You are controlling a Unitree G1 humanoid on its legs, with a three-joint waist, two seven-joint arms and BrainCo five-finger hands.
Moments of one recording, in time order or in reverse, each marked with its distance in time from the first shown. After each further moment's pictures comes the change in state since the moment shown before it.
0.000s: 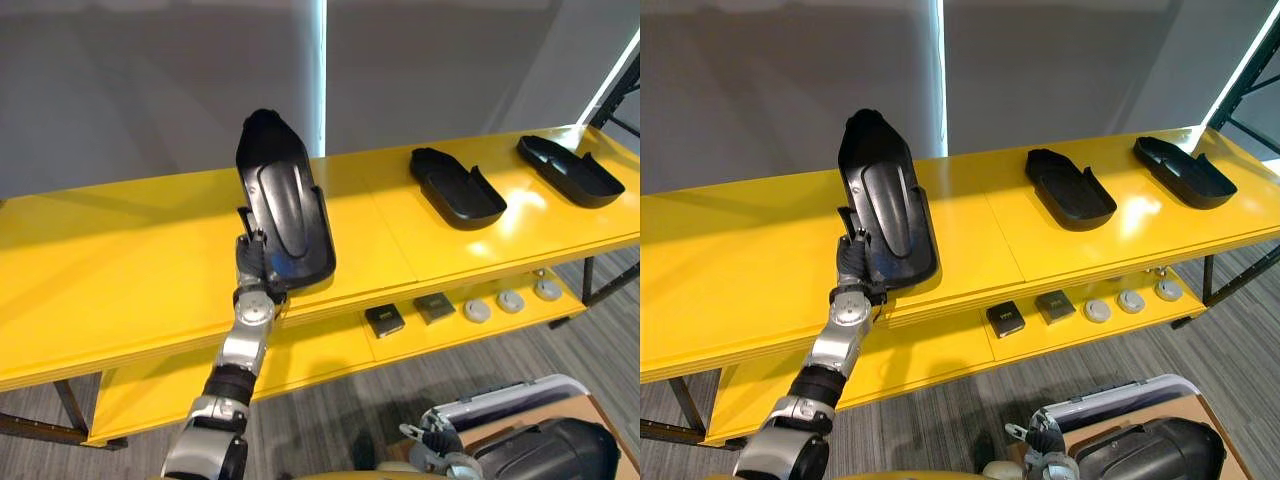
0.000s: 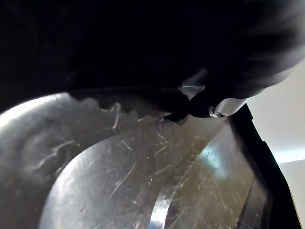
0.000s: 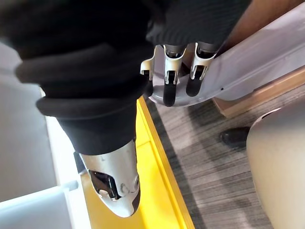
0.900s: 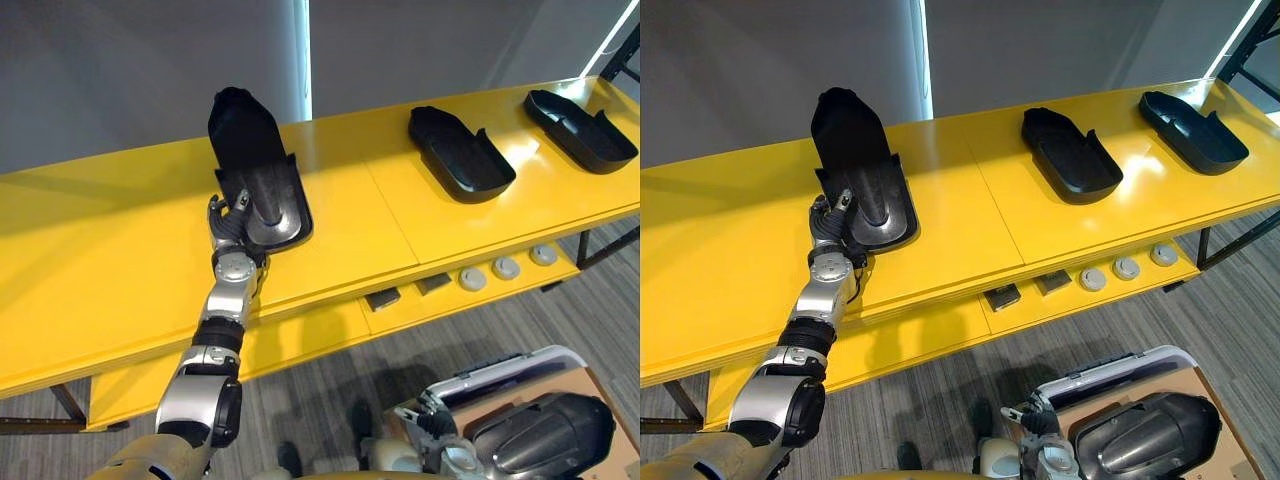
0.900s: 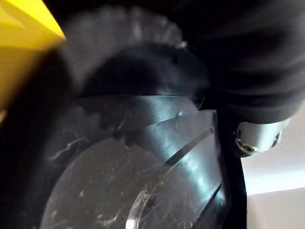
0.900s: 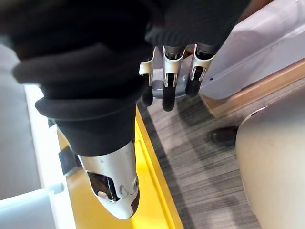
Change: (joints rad) left arm -0.146 0.038 0.102 0.128 0.000 0.046 0.017; right arm -0.035 -0.001 0.018 0.003 -0.007 -0.006 0.000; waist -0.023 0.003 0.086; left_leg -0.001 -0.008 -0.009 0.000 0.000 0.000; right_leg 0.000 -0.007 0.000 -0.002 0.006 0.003
